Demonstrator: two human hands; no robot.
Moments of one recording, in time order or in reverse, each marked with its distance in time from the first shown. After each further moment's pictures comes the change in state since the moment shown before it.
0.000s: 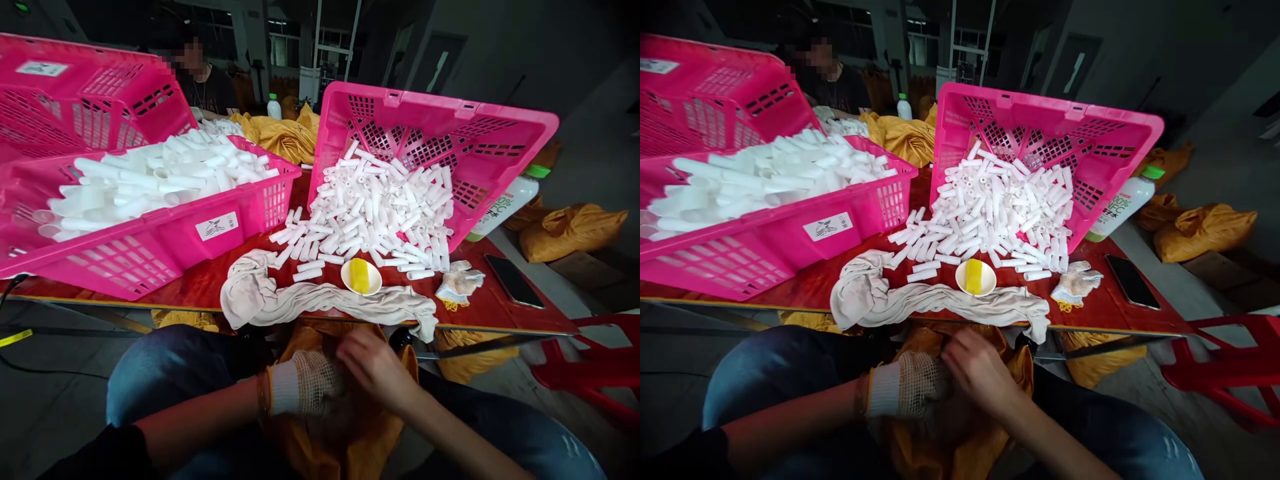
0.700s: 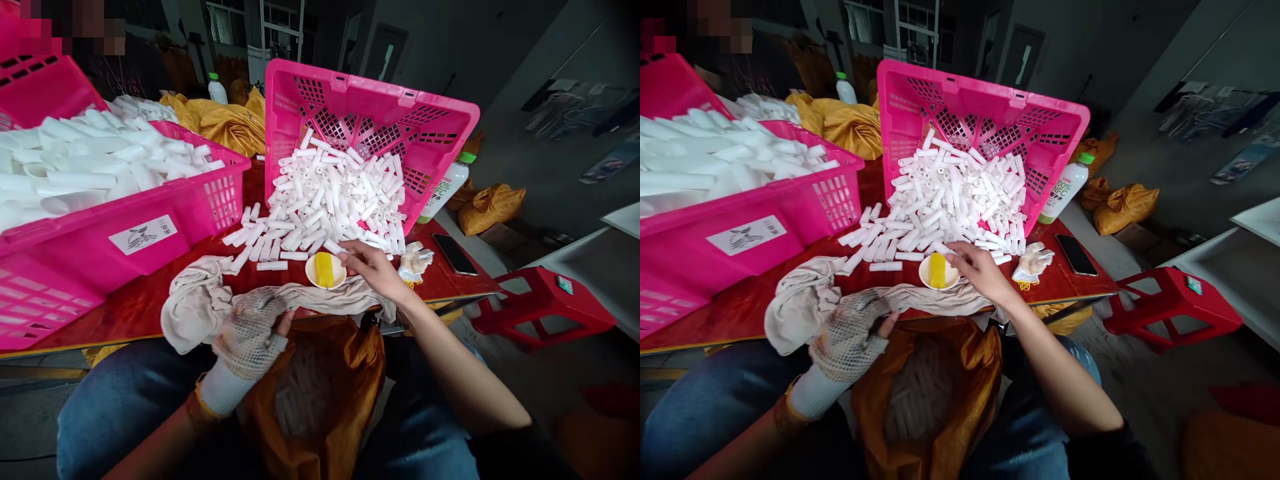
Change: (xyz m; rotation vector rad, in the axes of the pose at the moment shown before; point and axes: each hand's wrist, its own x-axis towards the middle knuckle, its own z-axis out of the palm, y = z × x) left_hand 0.013 -0.034 -0.077 0.404 0.944 -0.264; right_hand 0.068 0.084 -0.099 0.420 0.277 0.251
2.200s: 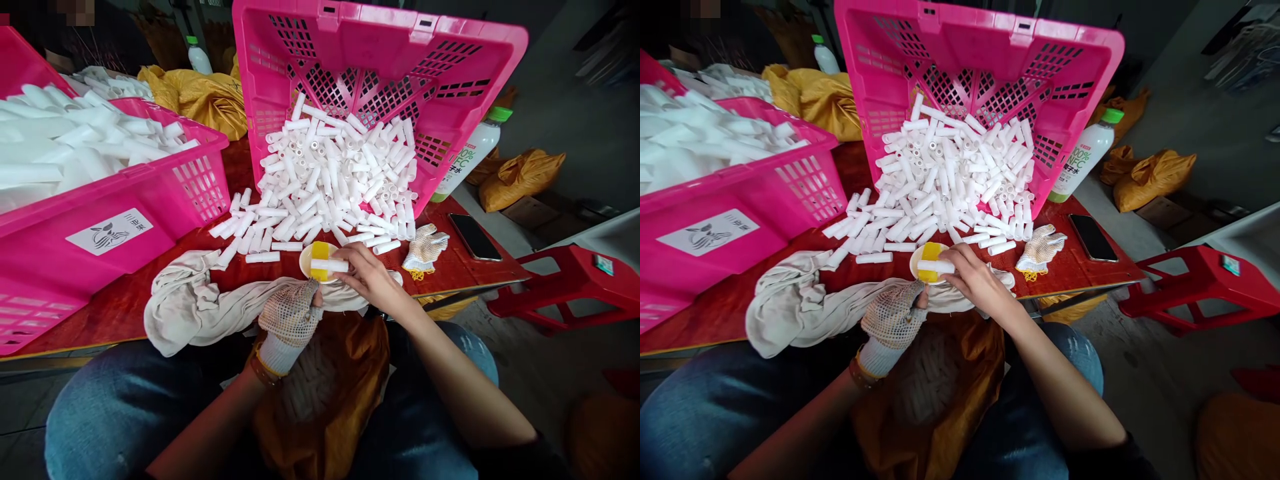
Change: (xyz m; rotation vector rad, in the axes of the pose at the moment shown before) left_hand 0.023 0.047 0.074 0.063 -0.070 -0.091; right_hand -0.030 0.032 0.000 -0.282 -0.050 -0.211
